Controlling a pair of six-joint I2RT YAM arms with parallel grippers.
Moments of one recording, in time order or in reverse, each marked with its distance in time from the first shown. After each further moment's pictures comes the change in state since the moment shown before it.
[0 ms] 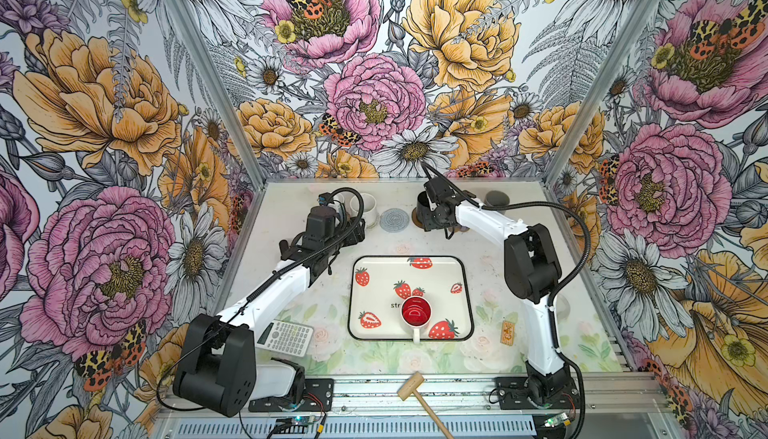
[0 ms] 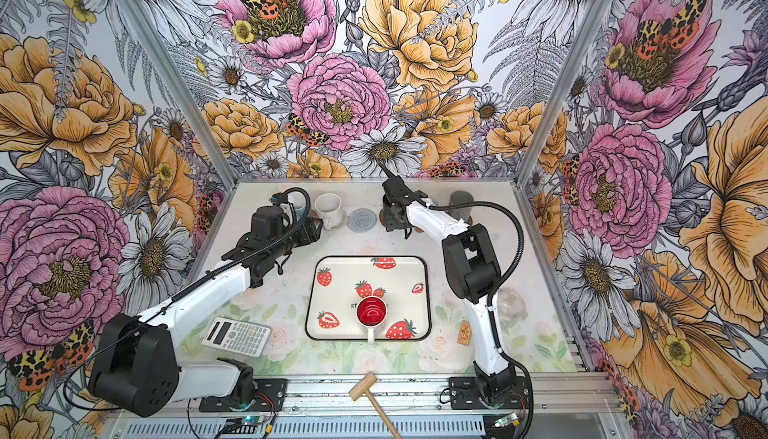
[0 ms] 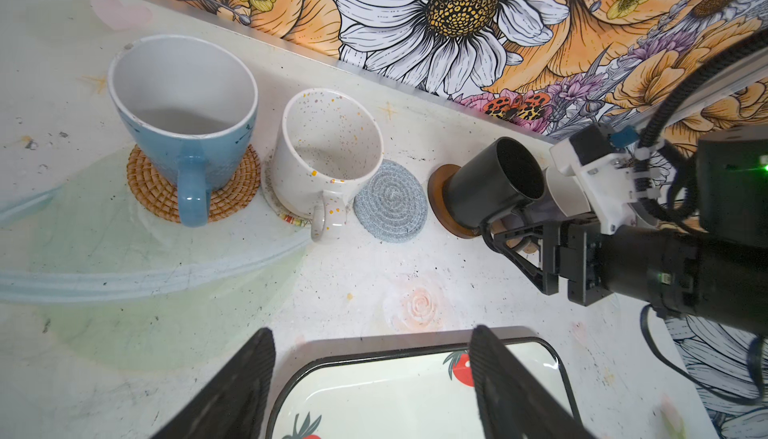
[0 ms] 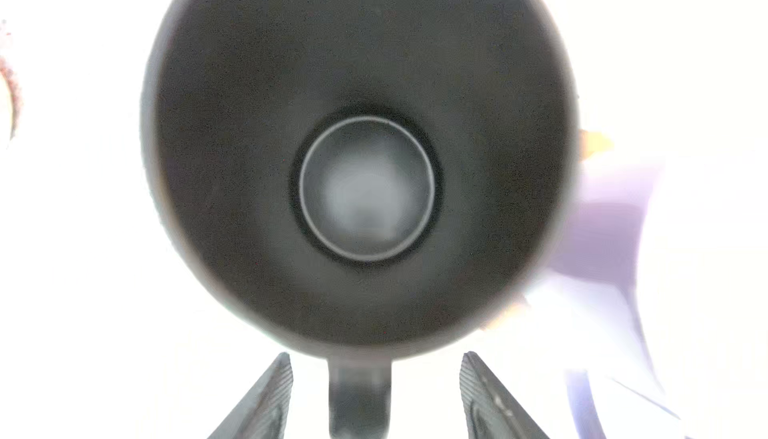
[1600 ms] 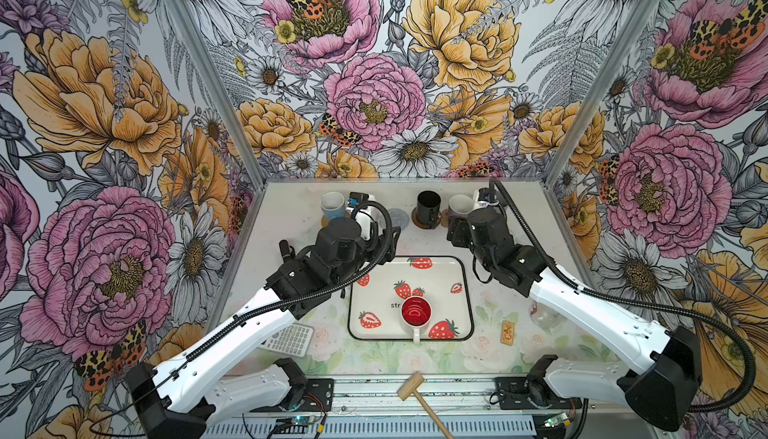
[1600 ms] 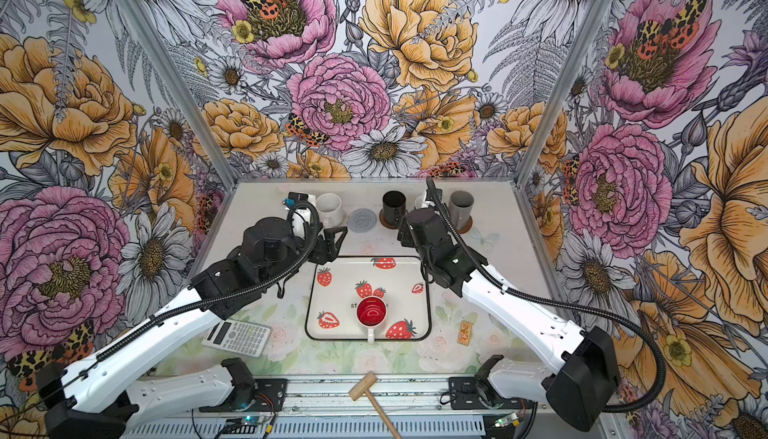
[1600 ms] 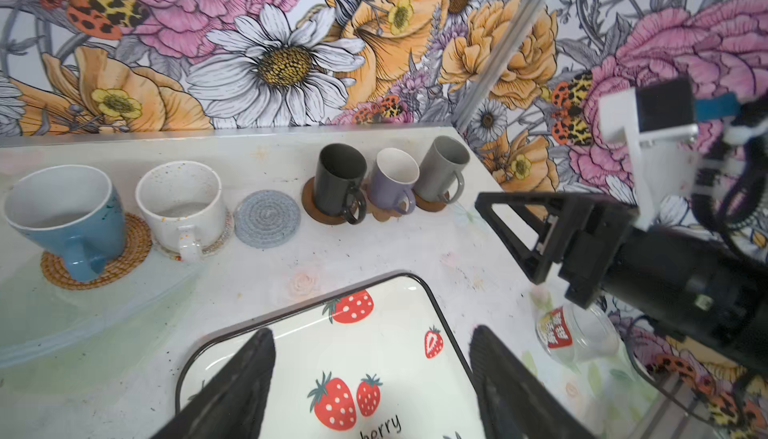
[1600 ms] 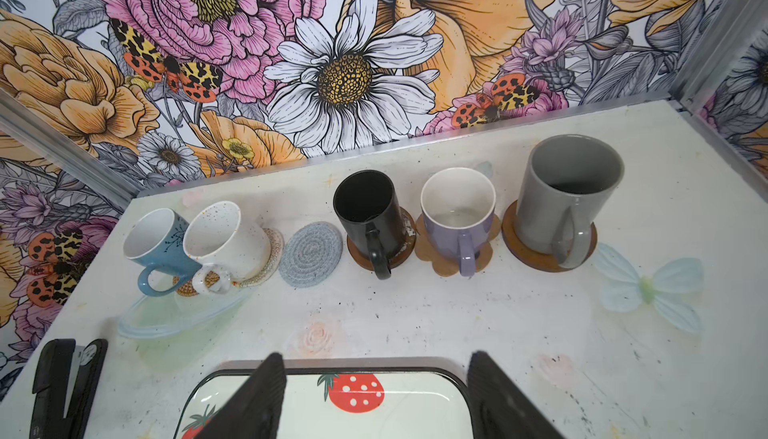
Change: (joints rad) left arm -0.544 -0.256 0.250 -0.380 -0.286 0.084; right arm 0.206 -0.929 -0.729 0.354 0.314 0.324
